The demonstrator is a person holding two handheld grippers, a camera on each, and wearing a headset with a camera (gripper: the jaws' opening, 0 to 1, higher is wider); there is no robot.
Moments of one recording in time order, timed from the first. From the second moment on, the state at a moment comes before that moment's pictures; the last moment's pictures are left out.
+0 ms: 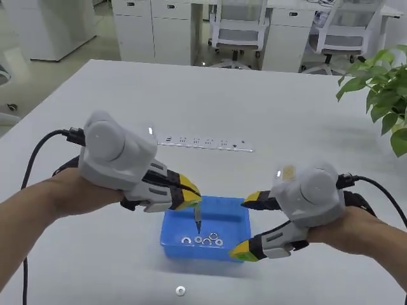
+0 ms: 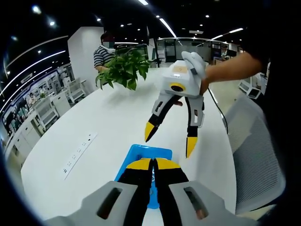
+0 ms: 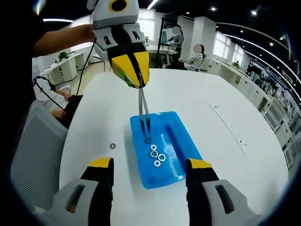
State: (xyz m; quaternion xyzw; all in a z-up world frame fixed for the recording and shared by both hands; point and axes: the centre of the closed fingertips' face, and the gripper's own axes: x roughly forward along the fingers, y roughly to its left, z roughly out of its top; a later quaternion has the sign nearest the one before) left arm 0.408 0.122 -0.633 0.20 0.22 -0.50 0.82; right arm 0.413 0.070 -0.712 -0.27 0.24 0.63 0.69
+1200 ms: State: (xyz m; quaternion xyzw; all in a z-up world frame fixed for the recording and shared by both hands) left arm 0.358 0.126 -0.648 0.20 0.22 -0.50 0.82; right arm 0.379 0.067 -0.720 -0.24 0.23 0.62 0.71
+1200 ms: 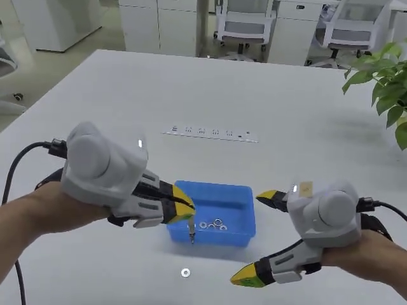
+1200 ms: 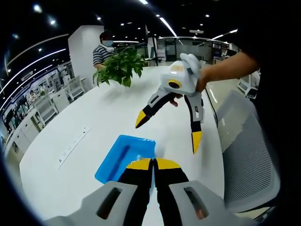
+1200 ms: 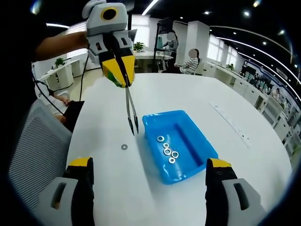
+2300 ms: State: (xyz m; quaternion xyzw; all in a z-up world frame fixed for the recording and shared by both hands) left arm 0.343 0.125 -0.689 0.19 0.25 -0.50 0.81; right arm 0.364 0.066 -0.733 -0.25 0.24 0.63 0.70
